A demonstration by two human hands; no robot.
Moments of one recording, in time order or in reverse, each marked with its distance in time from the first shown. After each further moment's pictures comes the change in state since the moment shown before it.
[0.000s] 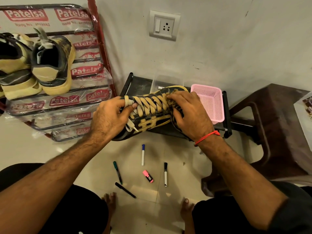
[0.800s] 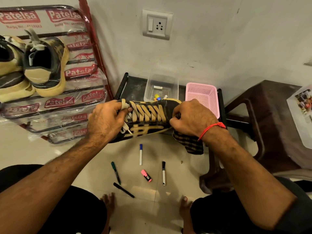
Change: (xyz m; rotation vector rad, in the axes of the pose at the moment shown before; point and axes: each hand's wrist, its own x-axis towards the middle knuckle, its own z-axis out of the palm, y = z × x) left_hand -0.008 0.012 0.003 0.146 -0.010 -0.008; right_hand 0.005 -0.013 -0.039 -0.119 -0.454 0.290
